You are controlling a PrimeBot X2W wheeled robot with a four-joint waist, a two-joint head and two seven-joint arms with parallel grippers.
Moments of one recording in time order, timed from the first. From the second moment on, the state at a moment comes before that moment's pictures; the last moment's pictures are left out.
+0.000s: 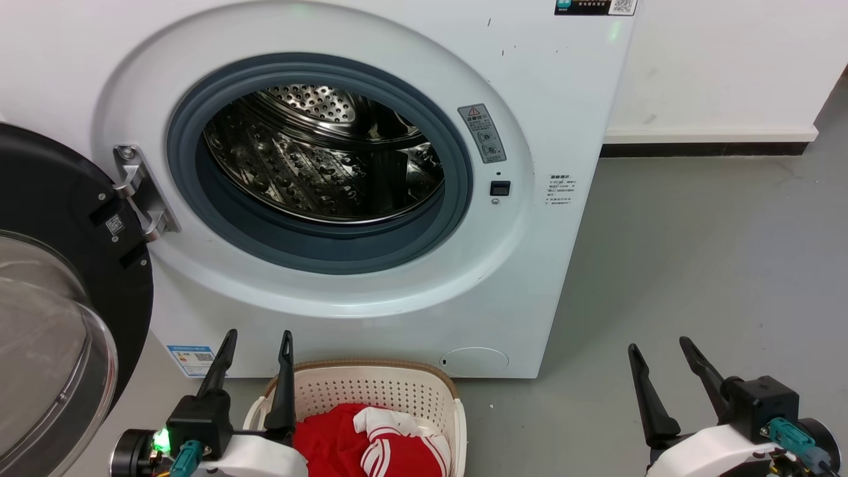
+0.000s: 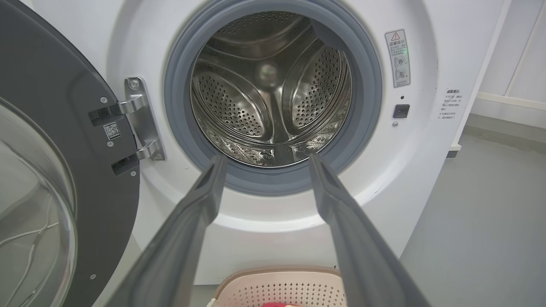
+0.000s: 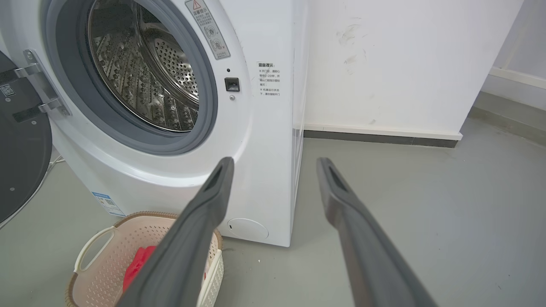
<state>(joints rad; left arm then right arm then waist) 0.04 0.10 -0.07 0.07 -0.09 0.00 -0.21 0.10 -0.05 0.04 -0.04 0.08 0.13 0.00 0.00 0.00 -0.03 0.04</state>
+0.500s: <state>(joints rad) 0.06 0.10 -0.07 0.09 -0.10 0.01 -0.21 0.11 -0.05 0.04 -0.01 0.08 0.13 0.00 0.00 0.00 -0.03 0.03</state>
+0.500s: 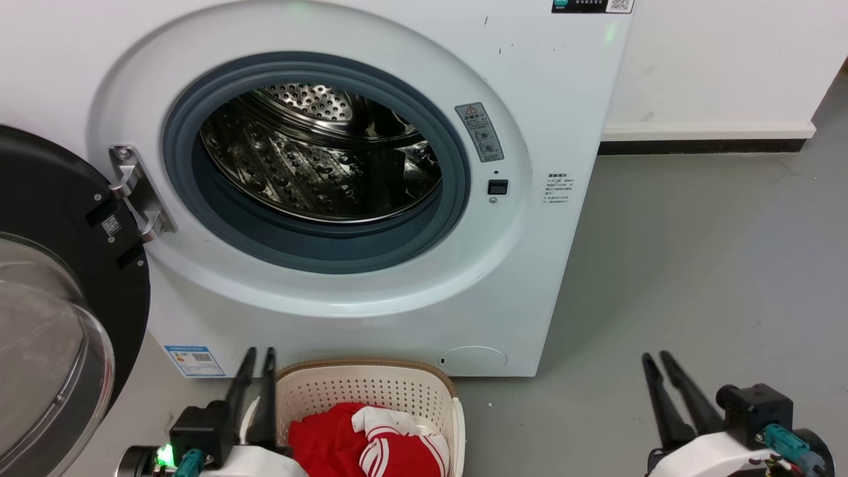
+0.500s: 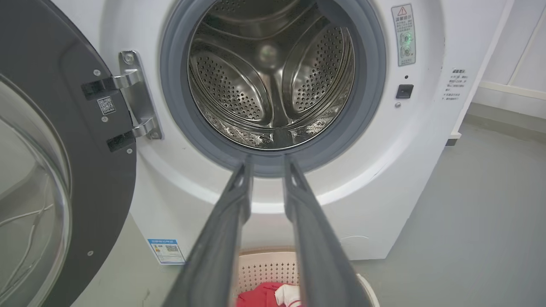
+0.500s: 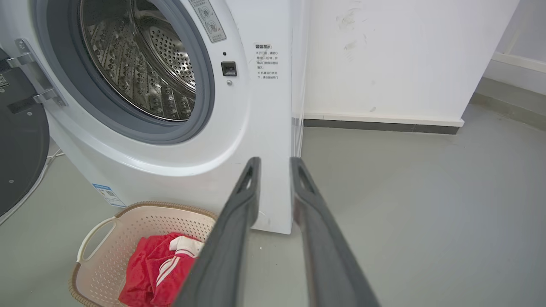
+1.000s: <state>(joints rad) 0.05 0.09 -0.04 0.13 -0.39 -0.02 -0.15 0.10 -0.06 0.03 0.04 0.40 0.13 0.00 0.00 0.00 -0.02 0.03</state>
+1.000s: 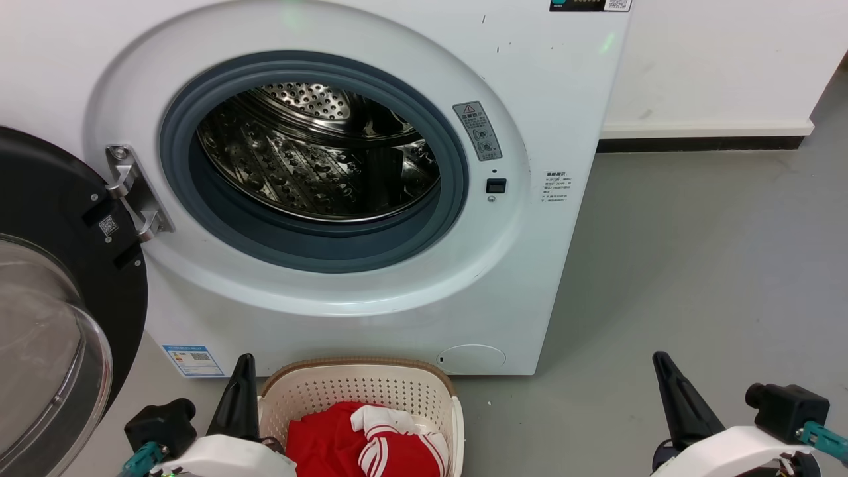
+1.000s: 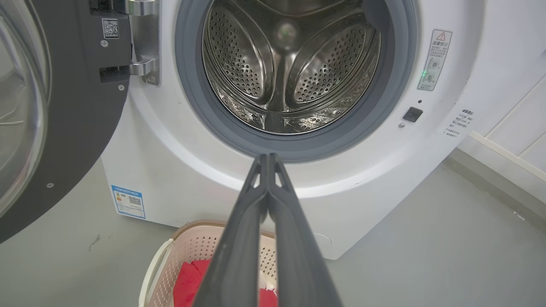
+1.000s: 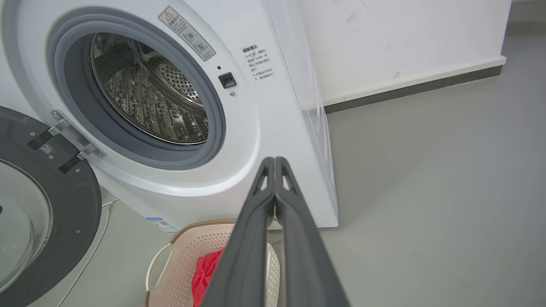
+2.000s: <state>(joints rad) -0.01 0.08 0.02 0.17 -0.90 -0.06 -0.04 0.02 -0.08 0.01 0.12 0.93 0.13 0.02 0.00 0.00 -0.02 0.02</state>
